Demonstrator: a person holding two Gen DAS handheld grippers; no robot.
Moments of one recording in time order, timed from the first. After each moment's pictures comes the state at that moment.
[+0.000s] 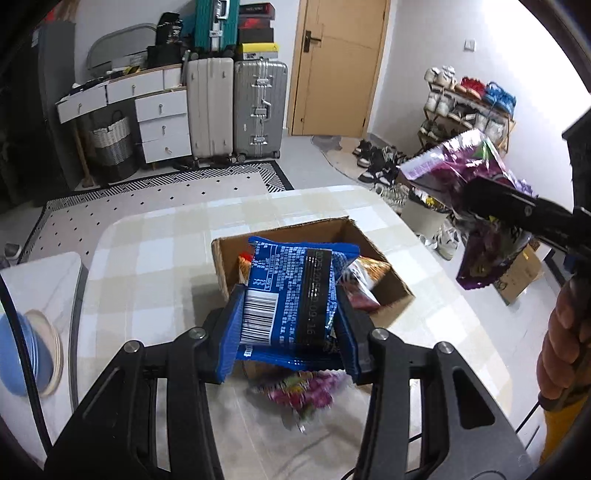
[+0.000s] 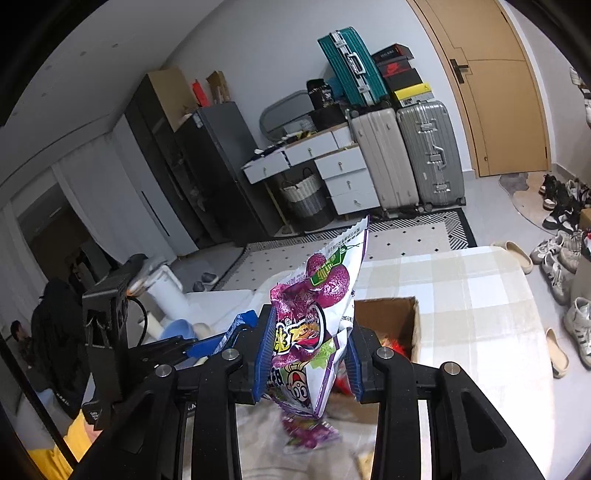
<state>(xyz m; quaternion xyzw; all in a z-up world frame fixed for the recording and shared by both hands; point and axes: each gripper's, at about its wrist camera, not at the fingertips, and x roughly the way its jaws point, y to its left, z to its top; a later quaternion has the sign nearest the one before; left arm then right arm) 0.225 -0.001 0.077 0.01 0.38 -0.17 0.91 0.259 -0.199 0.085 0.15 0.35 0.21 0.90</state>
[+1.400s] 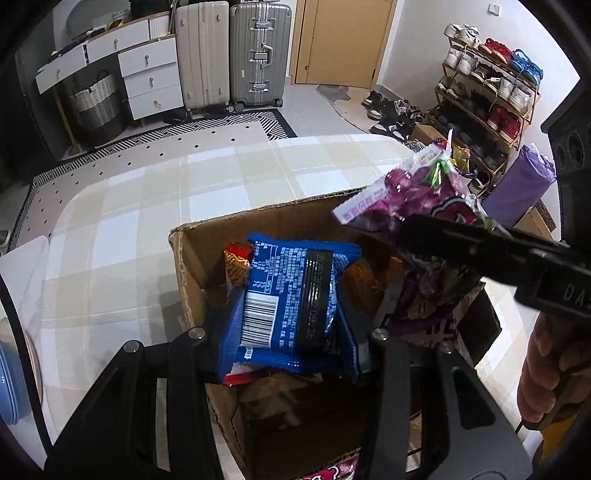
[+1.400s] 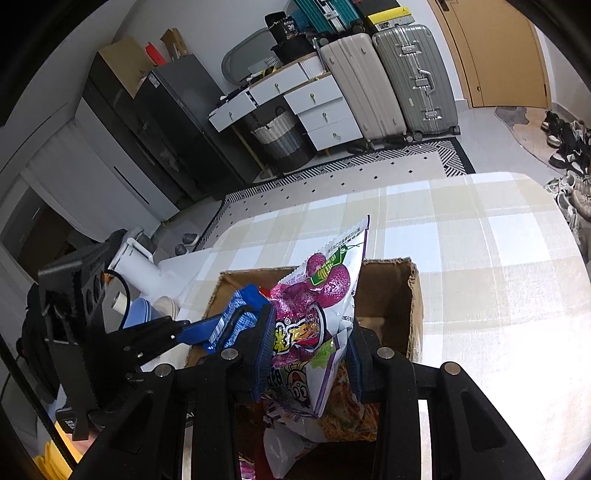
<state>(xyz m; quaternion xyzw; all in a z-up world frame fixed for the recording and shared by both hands) 0.367 -0.036 -0.042 0.03 0.47 -0.17 0.87 0.383 -0.189 -0.047 0.17 0.47 0.20 0.84</state>
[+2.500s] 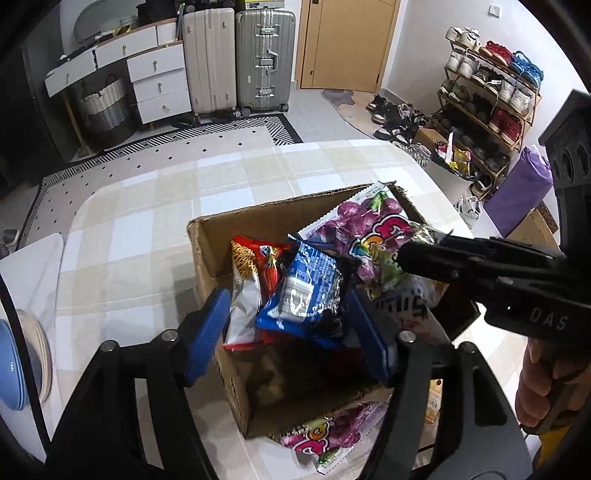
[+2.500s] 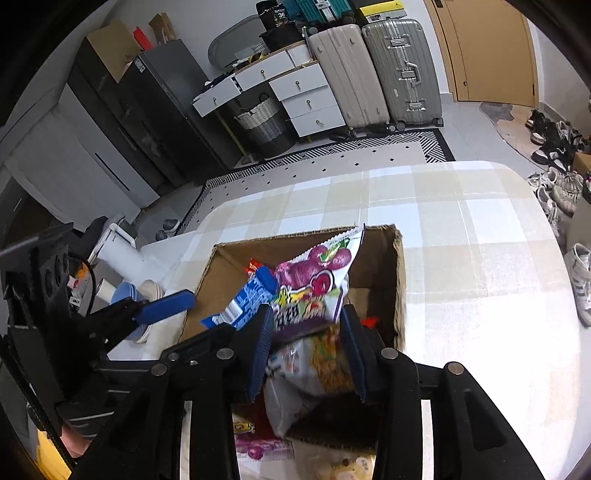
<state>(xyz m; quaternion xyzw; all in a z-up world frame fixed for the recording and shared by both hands) 0.334 -0.030 -0.016 0.03 0.46 -0.15 0.88 0.357 -0.188 -0.039 0.14 0.50 0.16 0.84</state>
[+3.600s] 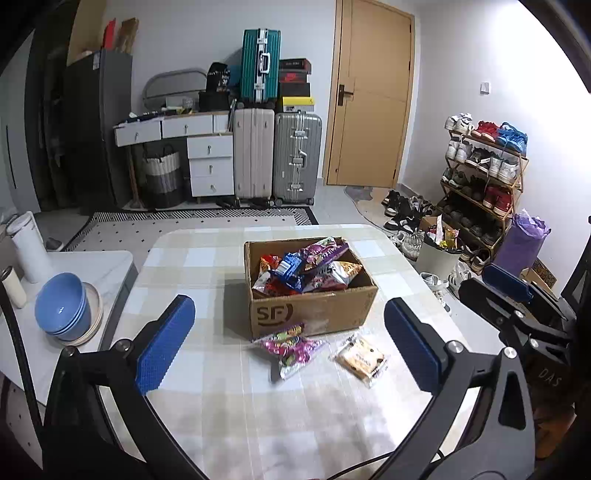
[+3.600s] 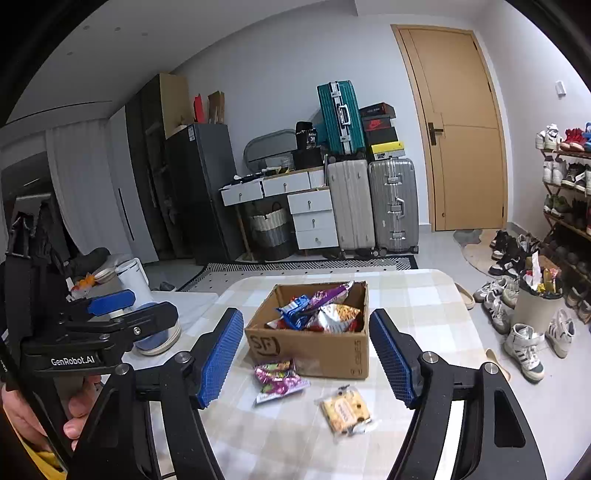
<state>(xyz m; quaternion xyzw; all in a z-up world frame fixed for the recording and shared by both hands) 0.026 0.004 0.134 -0.01 0.27 -0.08 0.96 0.070 -0.192 0.097 0.06 0.25 0.13 0.96</state>
